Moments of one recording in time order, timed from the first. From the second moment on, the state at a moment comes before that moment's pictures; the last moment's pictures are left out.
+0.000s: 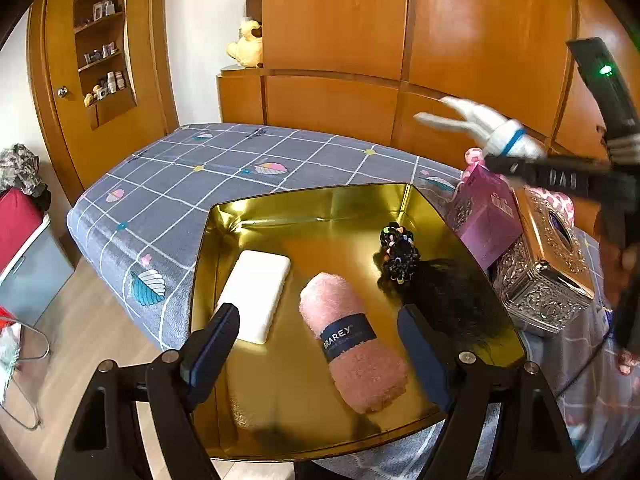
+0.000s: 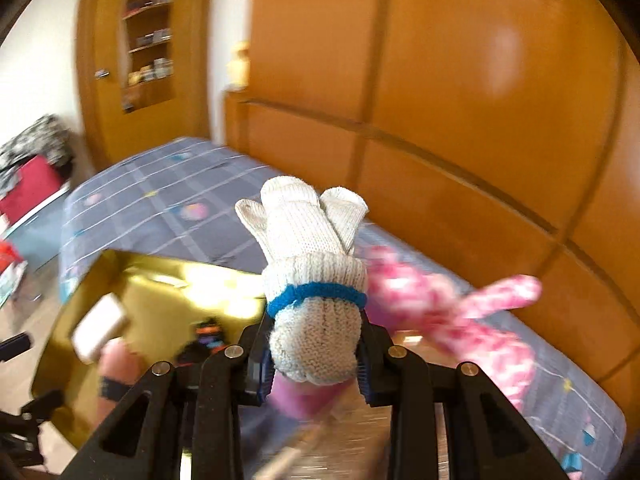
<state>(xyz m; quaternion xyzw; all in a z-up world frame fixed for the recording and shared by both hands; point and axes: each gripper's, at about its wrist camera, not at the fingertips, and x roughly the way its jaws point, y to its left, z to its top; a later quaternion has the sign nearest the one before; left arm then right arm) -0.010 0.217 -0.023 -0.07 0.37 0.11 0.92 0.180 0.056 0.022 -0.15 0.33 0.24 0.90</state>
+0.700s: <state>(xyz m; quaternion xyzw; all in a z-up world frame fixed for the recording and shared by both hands) -0.013 0.232 -0.026 -0.09 0.36 0.13 0.92 0.165 0.160 -0.055 -0.08 0.47 0.32 0.82</state>
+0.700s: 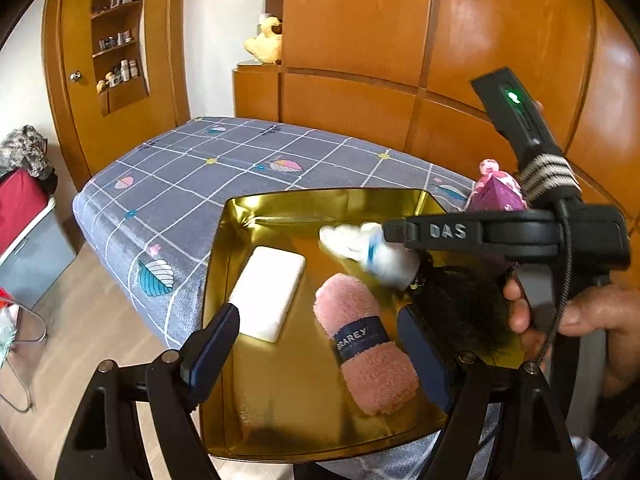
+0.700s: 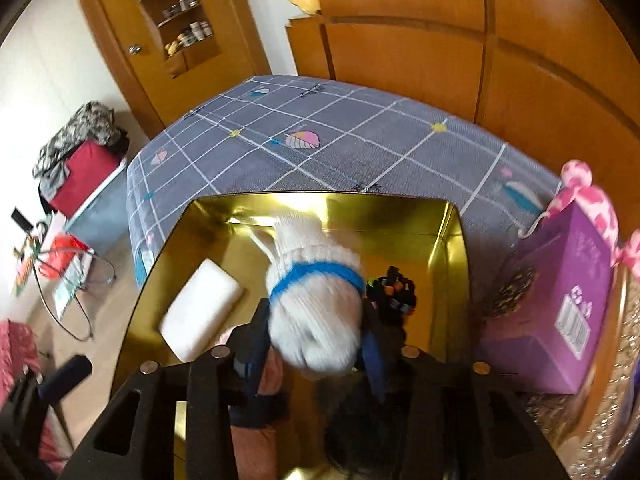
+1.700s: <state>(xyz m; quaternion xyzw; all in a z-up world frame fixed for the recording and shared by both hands) -0.022 0.177 -0.019 -0.02 0.34 0.09 0.94 0.074 0.030 -0.008 -0.10 0.34 0.23 0.90</state>
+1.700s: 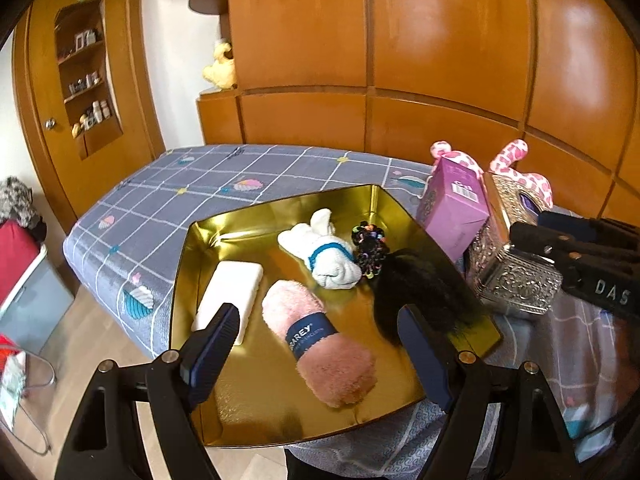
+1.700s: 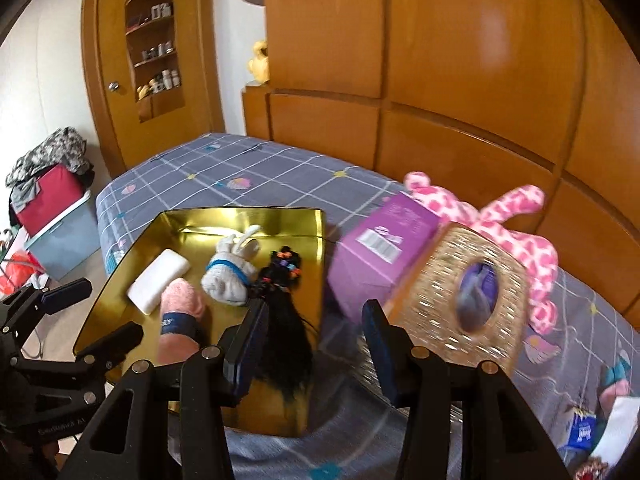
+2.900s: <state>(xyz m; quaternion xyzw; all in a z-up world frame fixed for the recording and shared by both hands) -0.012 0.020 -0.009 0.13 0.32 -0.09 0.93 0.040 -0.313 0.021 0.08 0.29 -0.11 0.95</state>
